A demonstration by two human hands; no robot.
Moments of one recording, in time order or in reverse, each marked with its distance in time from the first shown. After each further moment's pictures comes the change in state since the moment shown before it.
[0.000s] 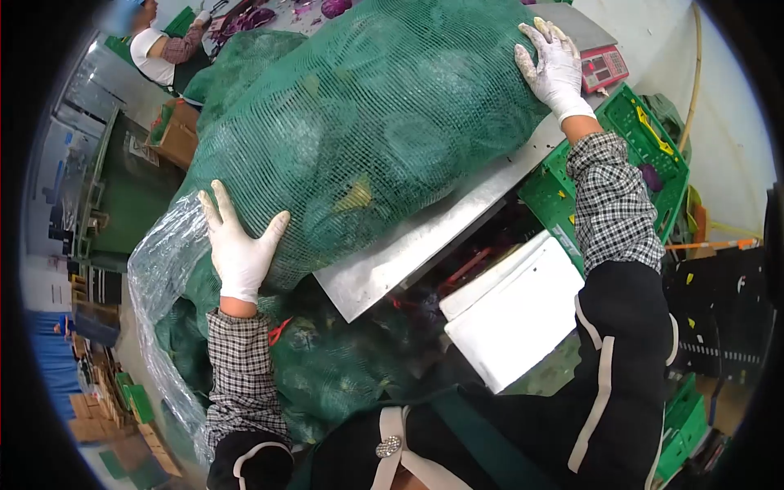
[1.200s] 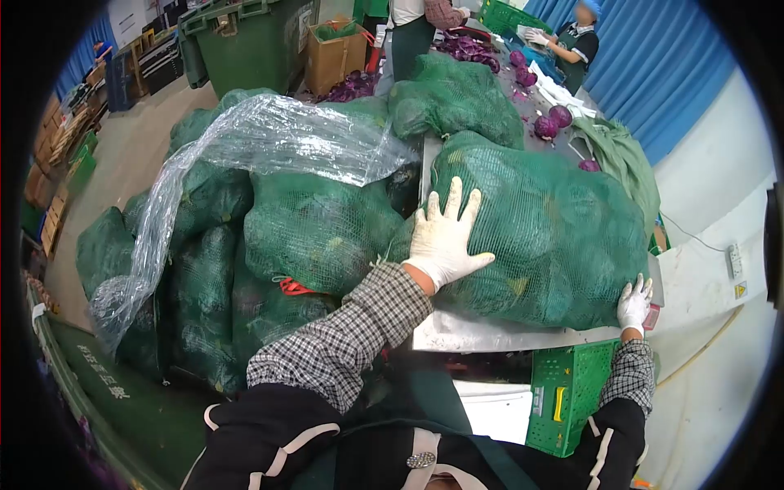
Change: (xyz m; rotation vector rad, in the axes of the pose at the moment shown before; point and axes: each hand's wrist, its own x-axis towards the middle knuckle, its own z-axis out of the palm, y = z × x) left_hand -0.009 -0.023 -0.021 -0.210 -0.144 -0.181; right_hand 0.014 -0.025 -0.042 -0.199 -0.488 0.068
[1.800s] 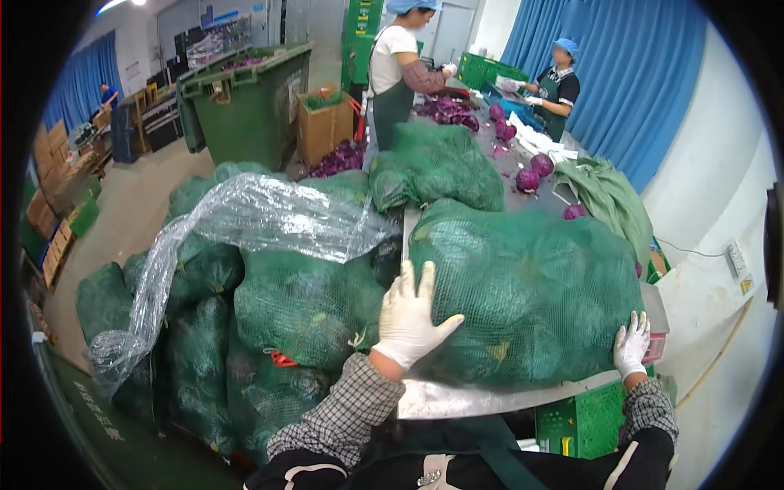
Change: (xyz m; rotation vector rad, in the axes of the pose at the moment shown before) left_hand -0.003 0.001 0.010 -0.069 0.197 -0.061; right_hand -0.002 0.008 -0.005 0.109 0.080 -0.148
